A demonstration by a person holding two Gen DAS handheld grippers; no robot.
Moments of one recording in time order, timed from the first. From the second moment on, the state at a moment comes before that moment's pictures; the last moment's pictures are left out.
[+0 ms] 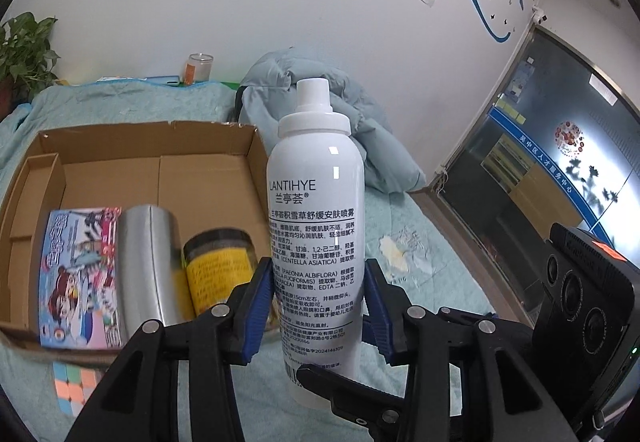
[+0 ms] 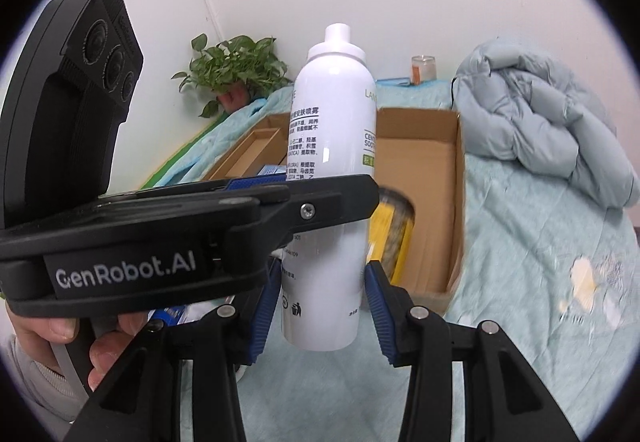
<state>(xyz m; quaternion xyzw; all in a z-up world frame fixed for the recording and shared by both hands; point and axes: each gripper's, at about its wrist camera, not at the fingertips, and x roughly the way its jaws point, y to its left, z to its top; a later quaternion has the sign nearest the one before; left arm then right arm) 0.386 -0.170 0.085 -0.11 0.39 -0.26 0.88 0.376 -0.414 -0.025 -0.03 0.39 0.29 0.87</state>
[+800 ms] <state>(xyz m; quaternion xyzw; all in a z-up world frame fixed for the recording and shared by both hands) 0.500 -0.190 0.020 -0.13 0.45 -0.27 0.84 0.454 -0.422 -0.051 -0.06 0.44 0.27 0.85</state>
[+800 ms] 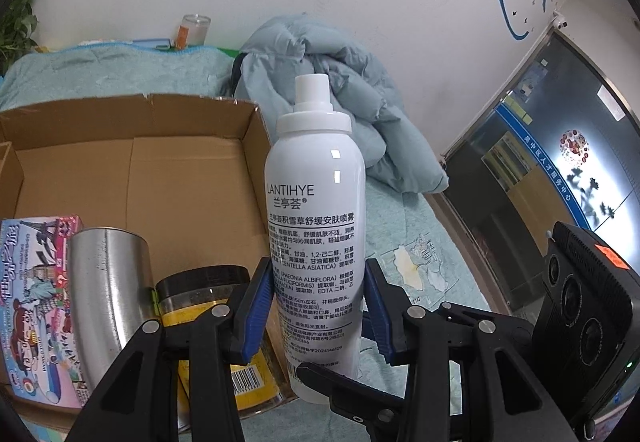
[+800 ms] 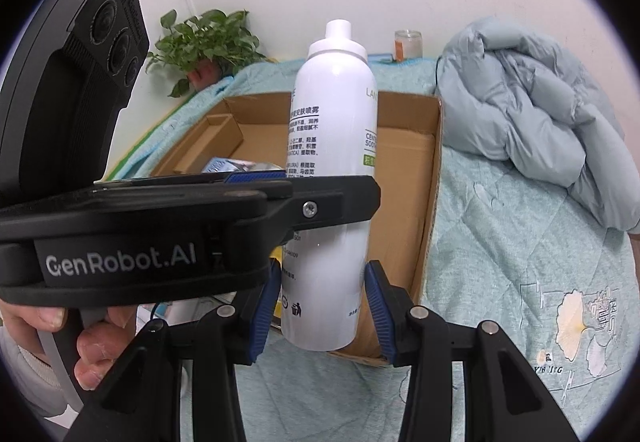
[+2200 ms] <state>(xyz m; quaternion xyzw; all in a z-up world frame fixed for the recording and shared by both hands) 0.280 0.025 0.062 -0.15 0.35 -0.01 0.92 0.318 -0.349 -0.012 -0.04 0.52 0.27 0.81</state>
